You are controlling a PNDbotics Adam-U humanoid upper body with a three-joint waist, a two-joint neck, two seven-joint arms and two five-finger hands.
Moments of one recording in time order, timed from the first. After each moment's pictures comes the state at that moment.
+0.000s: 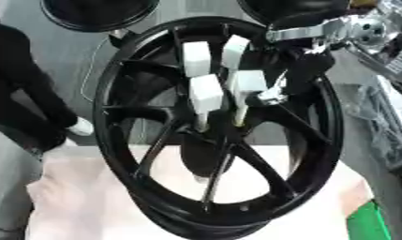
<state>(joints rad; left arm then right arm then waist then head) -0.39 0.41 0.03 -1.85 0.27 0.23 0.58 -1.03 -0.78 0.70 -1.65 0.16 0.32 0.71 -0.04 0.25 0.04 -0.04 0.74</state>
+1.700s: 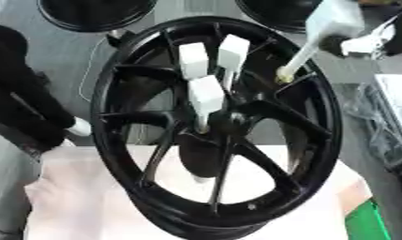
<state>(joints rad) -0.38 0.41 0.04 -1.85 0.27 0.23 0.59 -0.71 -1.04 0.14 -1.82 -0.04 0.37 0.44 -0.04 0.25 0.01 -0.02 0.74</state>
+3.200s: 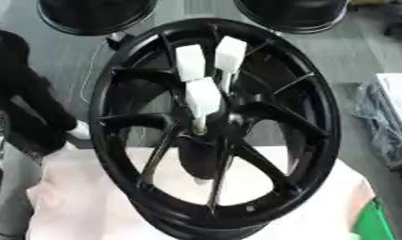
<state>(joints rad) -0.37 0.42 0.06 -1.85 0.26 0.22 0.61 -0.34 -0.94 -0.34 -1.34 0.10 0.41 -0.16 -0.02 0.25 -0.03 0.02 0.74</state>
